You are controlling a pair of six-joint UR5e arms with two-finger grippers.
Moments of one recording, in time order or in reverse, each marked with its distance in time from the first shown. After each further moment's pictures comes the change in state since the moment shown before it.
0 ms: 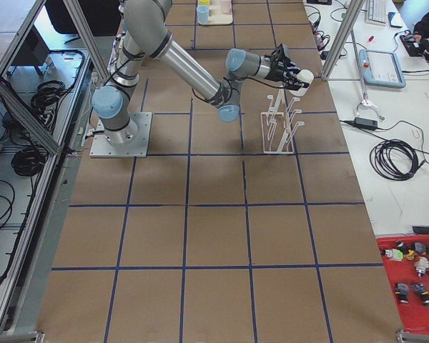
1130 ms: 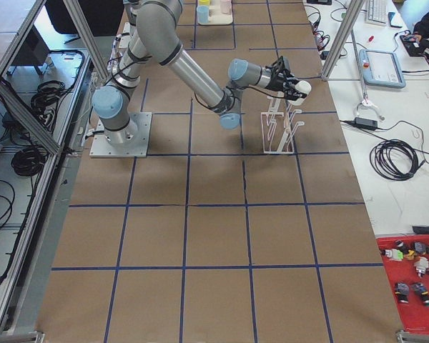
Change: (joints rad) left arm 0.494 0.239 -0.444 0.090 -0.017 0.548; right arm 0.001 0.074 -0.005 -0.025 -0.008 0.005
